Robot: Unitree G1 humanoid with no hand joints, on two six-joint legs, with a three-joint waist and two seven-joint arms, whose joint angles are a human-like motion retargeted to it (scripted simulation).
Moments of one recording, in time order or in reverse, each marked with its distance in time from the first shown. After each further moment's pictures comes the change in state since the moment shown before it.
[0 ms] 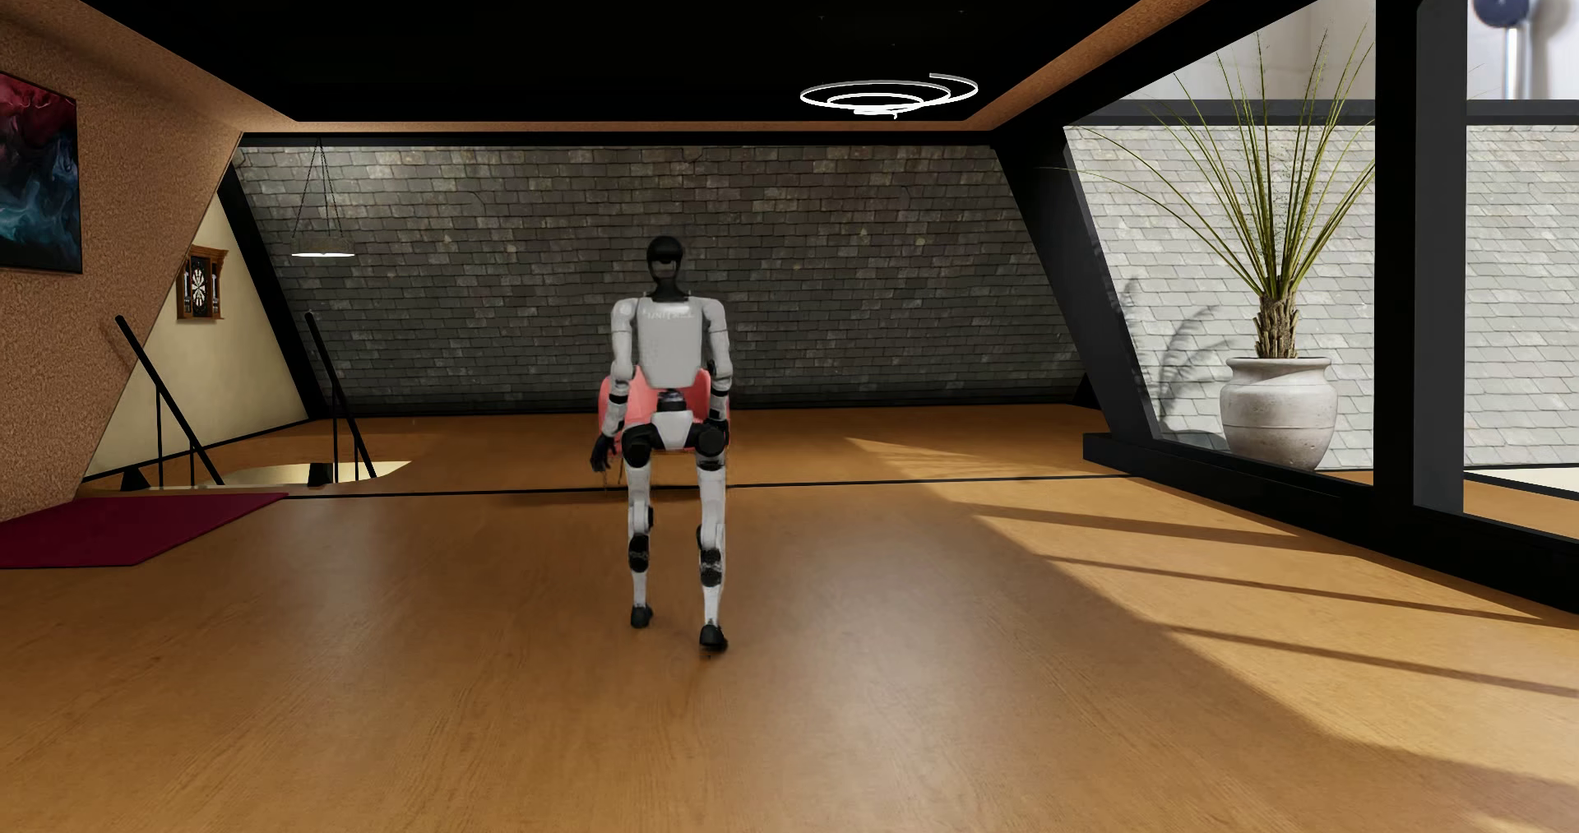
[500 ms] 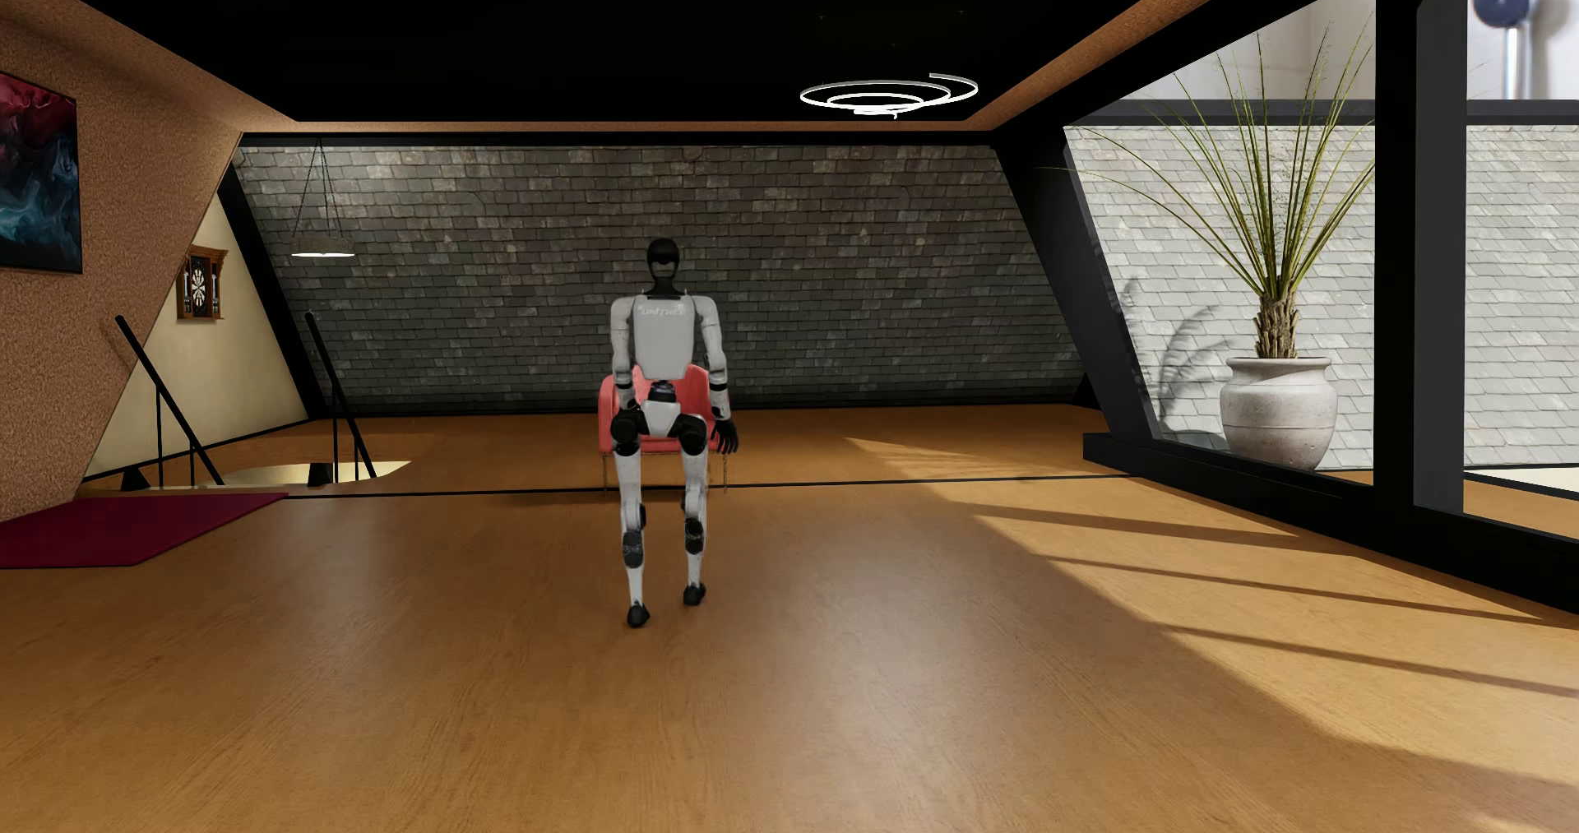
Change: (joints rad) body 0.558 -0.802 -0.086 -0.155 -0.156 -0.128 0.101 0.175 0.021 -0.104 0.088 -0.368 0.220 -0.375 0.261 -0.063 -0.030 0.113 0.036 -0.125 0.003 0.002 0.008 0.127 0.039 -0.151 0.093 -0.015 0.078
